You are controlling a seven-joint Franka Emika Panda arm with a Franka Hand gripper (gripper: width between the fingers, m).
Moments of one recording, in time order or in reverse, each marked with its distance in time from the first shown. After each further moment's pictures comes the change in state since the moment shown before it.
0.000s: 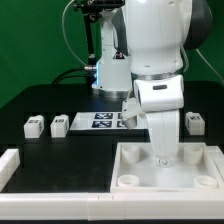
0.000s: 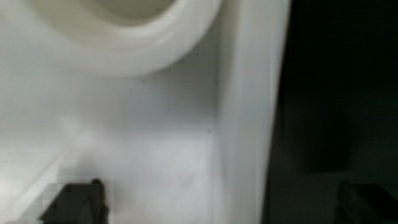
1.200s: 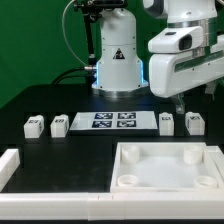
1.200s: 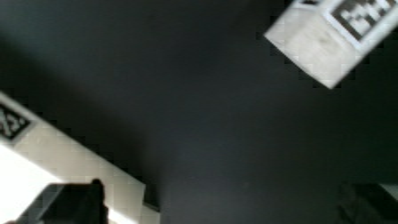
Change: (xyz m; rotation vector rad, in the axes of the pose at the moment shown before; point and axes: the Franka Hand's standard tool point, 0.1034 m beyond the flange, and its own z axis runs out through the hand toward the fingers) arm 0.081 -0.071 -0.058 -0.058 0.047 1.027
